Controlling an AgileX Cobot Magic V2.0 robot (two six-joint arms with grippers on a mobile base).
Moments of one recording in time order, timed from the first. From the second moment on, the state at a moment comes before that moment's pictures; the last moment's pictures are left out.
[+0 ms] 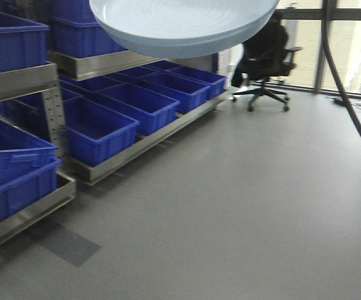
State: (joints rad) left arm -0.13 0.70 -0.51 -0.21 0.38 -0.02; right arm 0.39 1.34 -1.17 0.23 0.44 0.10
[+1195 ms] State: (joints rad) left arm -0.13 0.70 -0.51 -0.21 0.38 -0.02; right arm 0.39 1.34 -1.17 0.23 0.44 0.10
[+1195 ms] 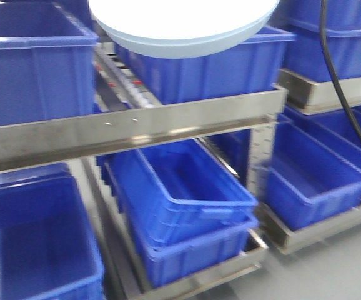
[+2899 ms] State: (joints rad) left arm -0.13 0.70 -0.51 -0.21 0.38 -0.02; right arm 0.39 1.34 -1.17 0.23 0.44 0.10
